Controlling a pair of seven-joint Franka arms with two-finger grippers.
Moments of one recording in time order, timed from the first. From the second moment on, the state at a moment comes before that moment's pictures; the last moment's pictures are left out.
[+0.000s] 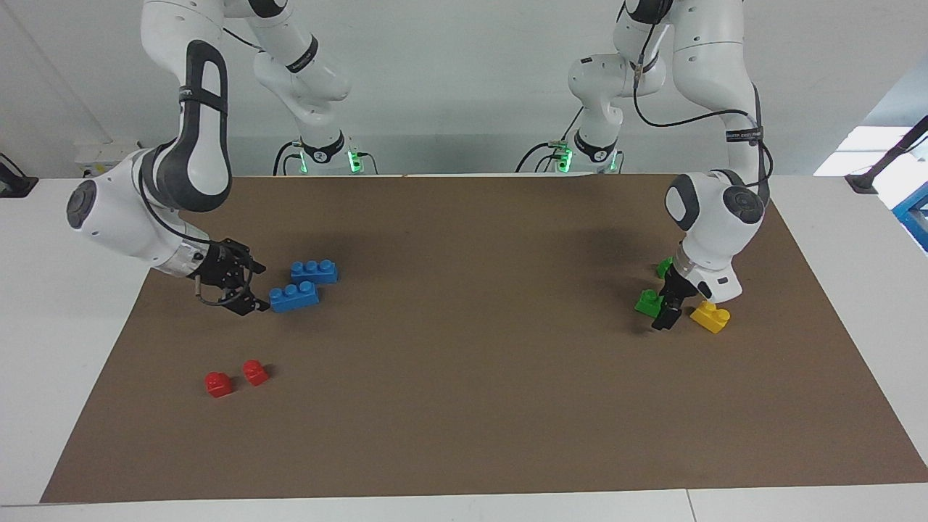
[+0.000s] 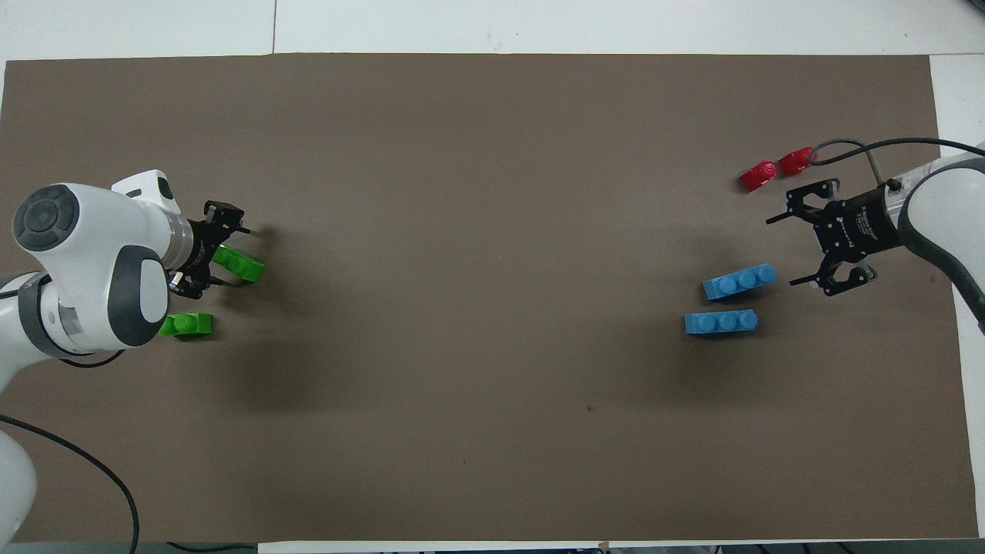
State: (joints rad) left arm 0.01 0.26 -0.04 -2.11 -0.07 2.45 -1.00; right arm -0.32 0.26 0.14 -1.87 0.39 1.90 0.95
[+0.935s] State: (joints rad) left arm 0.01 0.26 -0.04 -2.13 -0.07 2.48 -1.00; right arm -0.34 0.33 0.14 -1.90 0.45 1.90 0.85
